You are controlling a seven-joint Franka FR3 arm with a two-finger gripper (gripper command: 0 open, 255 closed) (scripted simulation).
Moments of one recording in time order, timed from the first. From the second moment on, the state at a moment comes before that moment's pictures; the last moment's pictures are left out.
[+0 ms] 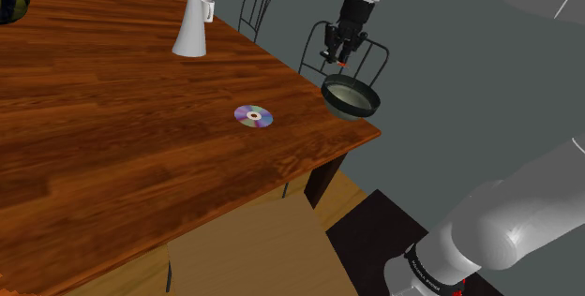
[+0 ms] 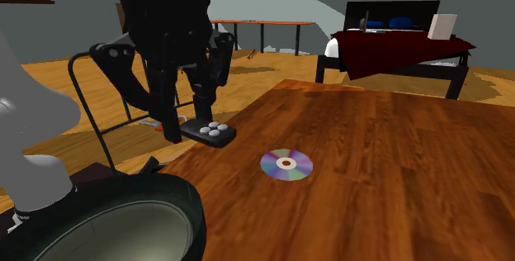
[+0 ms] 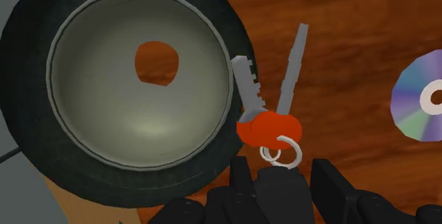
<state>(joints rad) -0.06 -0.18 0.04 -1.81 0.00 1.69 0.22</state>
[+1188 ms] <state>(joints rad) -0.13 -0.25 -0.07 -2.03 -0.02 1.83 0.04</state>
